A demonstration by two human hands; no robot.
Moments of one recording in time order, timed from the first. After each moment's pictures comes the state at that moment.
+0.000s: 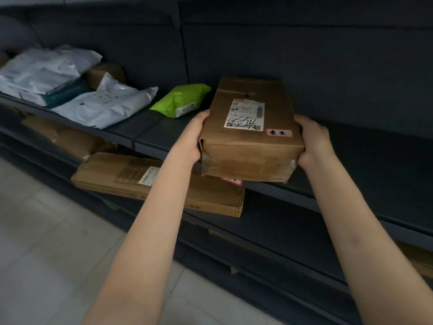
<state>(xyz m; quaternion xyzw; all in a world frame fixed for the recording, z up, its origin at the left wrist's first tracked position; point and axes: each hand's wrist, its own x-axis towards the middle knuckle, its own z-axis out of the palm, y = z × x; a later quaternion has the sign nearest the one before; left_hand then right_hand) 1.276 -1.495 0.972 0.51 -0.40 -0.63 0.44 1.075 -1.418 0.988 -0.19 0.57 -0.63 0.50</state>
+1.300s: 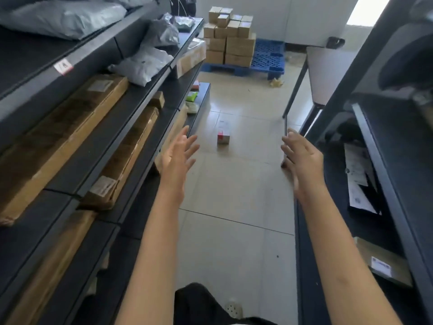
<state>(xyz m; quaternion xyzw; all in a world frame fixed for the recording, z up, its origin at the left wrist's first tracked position) 0.966 -0.851 0.847 0.00 -0.65 -0.75 -0.11 1.043 -0.640 0.859 0.31 0.60 -0.70 -0.22</state>
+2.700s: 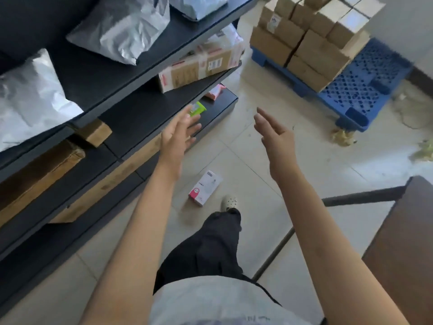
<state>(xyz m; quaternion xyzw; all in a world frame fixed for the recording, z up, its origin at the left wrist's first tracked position) 0.065 -0.328 0.745 0.23 -0.62 -0.75 0.00 0.034 -0.142 0.777 0.10 0.74 -0.66 0.09</state>
